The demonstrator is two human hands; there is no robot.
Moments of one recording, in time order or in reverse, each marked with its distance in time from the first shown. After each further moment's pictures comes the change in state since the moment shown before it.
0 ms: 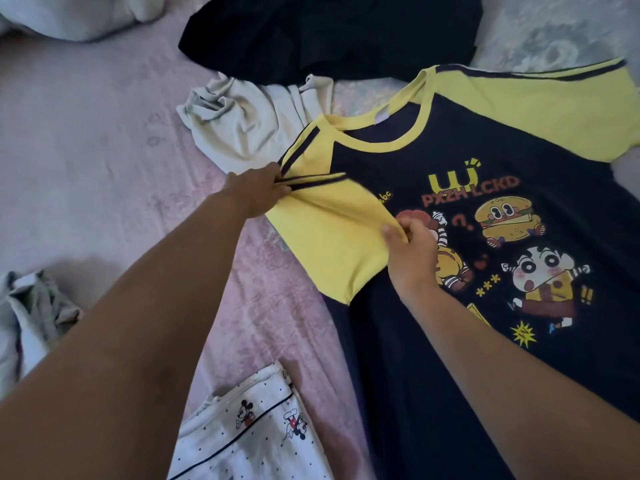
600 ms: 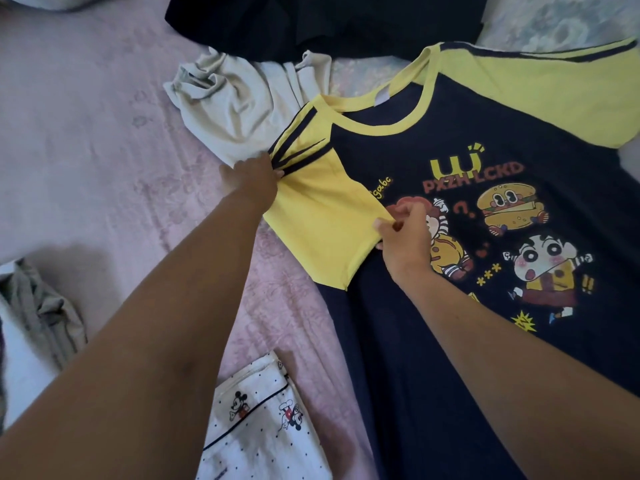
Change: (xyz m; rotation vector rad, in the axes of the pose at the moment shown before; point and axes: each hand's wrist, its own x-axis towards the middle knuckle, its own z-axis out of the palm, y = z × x) left_hand 0.008 0.011 0.029 0.310 0.130 -0.255; right_hand 0.014 0.011 0.008 -0.075 0.005 -0.024
